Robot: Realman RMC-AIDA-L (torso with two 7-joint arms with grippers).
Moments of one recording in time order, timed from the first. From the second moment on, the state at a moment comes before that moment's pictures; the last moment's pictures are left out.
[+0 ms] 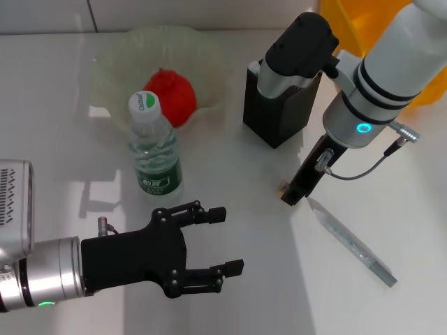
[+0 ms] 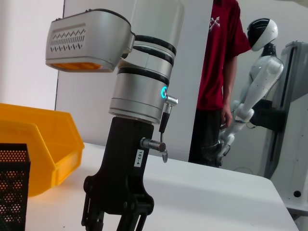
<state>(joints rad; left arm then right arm) -0.28 -2.06 1.41 0.53 1.37 1.52 -0.94 0.93 2.09 -1.55 -0.85 -2.54 -1.39 2.55</state>
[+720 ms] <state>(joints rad) -0.28 -2.07 1.40 0.53 1.37 1.52 -0.94 0.95 2.09 -1.57 -0.82 -2.53 -1.37 2.55</state>
